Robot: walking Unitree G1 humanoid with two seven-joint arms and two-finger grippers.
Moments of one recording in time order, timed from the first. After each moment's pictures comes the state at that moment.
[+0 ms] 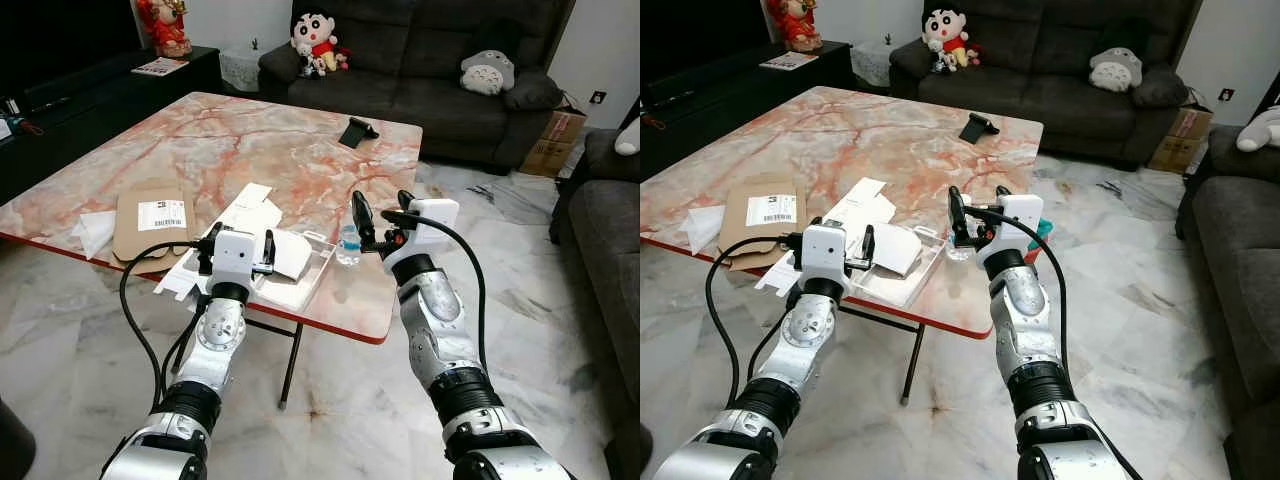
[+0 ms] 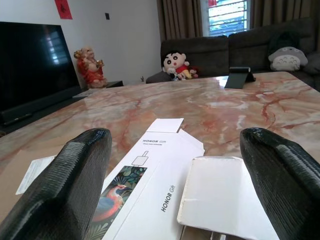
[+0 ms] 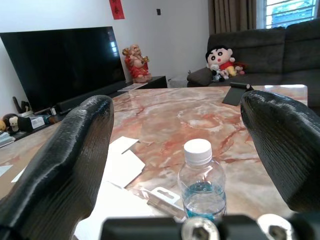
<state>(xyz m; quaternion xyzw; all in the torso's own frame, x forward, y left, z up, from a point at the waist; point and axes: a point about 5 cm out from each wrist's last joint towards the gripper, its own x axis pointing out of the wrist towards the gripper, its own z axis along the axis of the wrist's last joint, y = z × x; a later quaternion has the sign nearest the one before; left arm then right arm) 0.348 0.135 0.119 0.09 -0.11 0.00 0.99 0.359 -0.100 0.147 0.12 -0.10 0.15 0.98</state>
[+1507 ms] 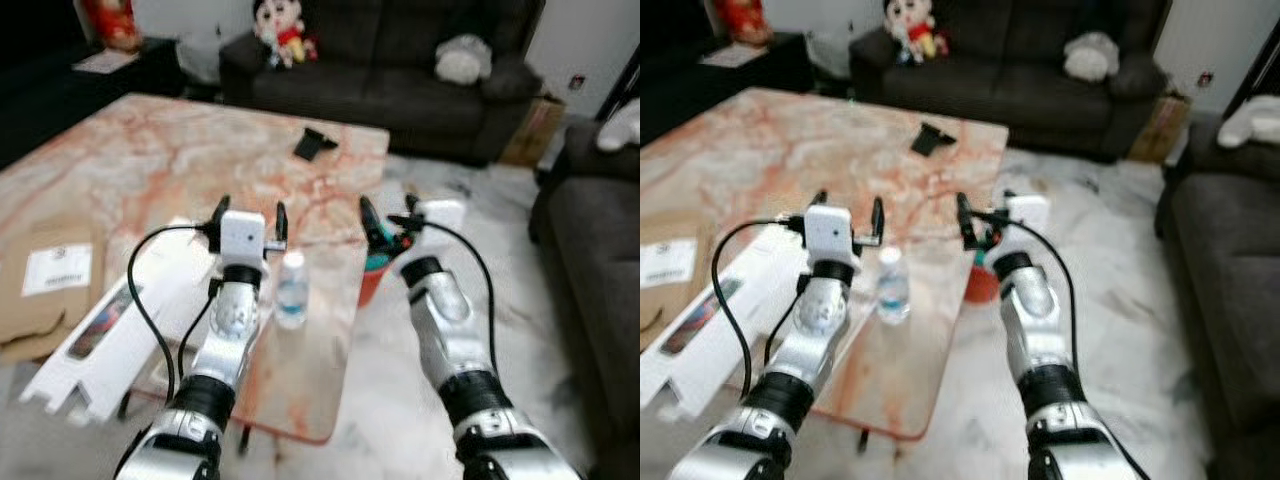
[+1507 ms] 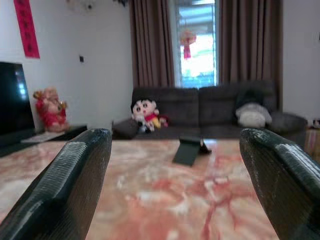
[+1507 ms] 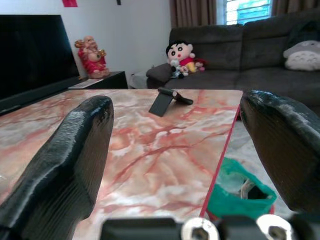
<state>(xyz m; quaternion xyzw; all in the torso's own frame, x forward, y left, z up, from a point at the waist) 0.347 0.117 0.169 0.05 -0.23 0.00 0.97 0.358 -0.109 0.145 0.10 -0.10 0.14 0.98</state>
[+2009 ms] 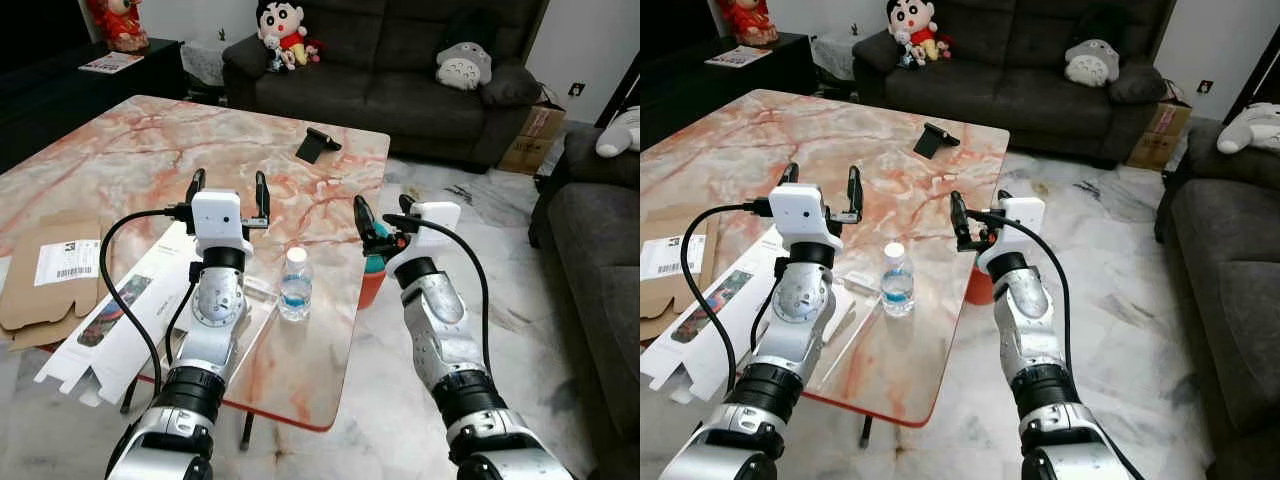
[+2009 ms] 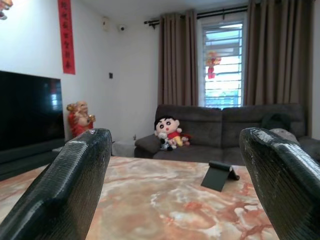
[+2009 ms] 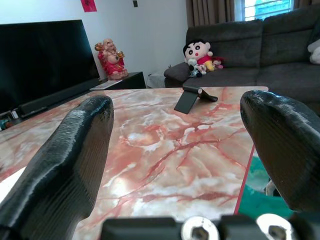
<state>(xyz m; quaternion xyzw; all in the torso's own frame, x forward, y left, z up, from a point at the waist) 0.347 0.134 0.186 0.03 -0.26 0.04 0.97 0.358 -0.107 0.143 0.12 -0.09 0.14 0.98</state>
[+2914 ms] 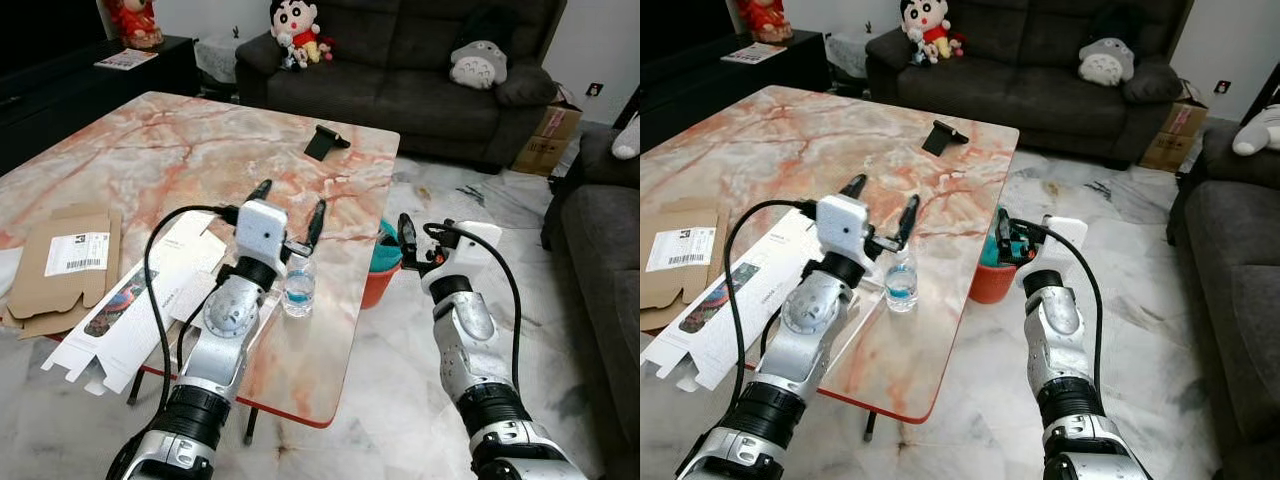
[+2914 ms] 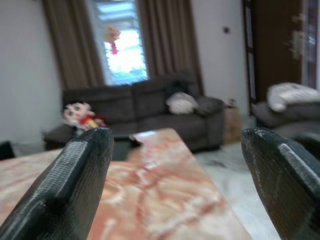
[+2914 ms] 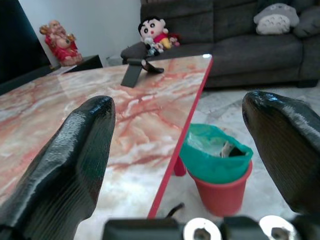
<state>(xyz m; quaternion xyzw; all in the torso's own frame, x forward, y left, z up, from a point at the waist) 0.326 0.082 0.173 0.07 -0.20 -0.22 0.95 0.351 -0.151 0.110 0.12 -0.04 0.04 0.99</state>
